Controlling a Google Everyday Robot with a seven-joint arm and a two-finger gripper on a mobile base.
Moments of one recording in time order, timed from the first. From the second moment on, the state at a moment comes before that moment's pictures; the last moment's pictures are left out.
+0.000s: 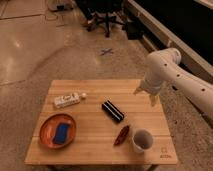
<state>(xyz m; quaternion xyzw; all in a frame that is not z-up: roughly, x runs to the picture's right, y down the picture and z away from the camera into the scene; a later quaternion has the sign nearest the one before) 0.203 0.044 0.740 -0.26 -0.17 -0.39 0.87</state>
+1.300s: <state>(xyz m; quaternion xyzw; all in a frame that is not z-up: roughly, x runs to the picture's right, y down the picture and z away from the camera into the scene) 0.179 0.034 0.763 -0.24 -0.17 -0.43 0.85</state>
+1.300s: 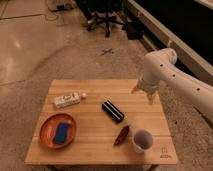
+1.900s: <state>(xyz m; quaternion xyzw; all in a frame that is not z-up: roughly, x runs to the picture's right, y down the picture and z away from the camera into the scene) 0.105 0.047 0.817 -0.20 -0.24 -0.53 0.79</state>
